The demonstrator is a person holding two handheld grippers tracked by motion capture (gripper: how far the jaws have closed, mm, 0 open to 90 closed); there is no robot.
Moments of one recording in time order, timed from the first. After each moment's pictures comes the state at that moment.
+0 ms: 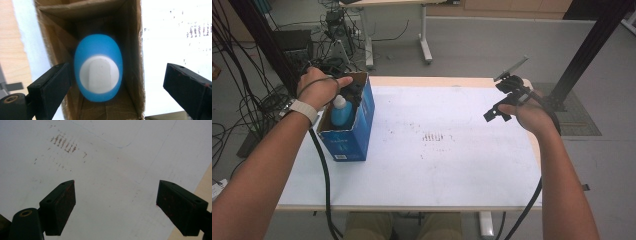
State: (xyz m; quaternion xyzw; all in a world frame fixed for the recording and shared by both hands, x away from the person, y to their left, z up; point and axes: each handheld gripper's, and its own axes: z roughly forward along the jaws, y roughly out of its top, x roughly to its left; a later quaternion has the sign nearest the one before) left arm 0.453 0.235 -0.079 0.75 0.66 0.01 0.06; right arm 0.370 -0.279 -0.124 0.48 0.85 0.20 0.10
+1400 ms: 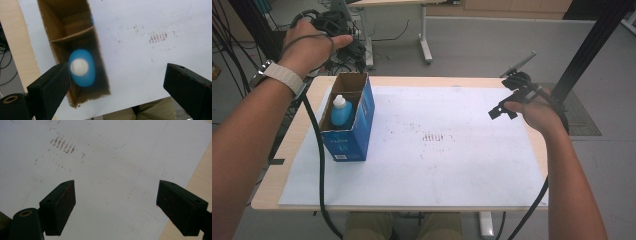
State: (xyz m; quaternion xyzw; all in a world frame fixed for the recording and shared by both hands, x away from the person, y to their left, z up) left arm 0.425 0.201 0.029 0.79 0.61 0.04 0.11; right arm 0.361 -0.285 -0.109 0.48 0.85 0.20 0.11
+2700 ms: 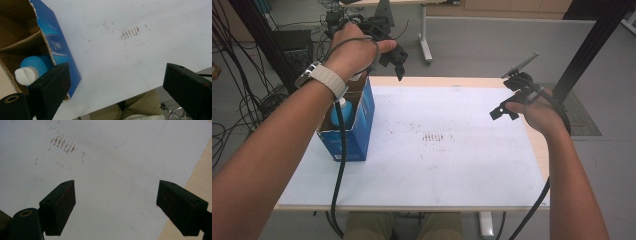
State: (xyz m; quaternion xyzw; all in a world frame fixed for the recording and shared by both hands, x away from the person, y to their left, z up) left arm 0.423 0.125 0.019 0.81 0.58 0.01 0.11; right arm 0.357 -0.287 -0.108 0.49 0.84 0.20 0.11
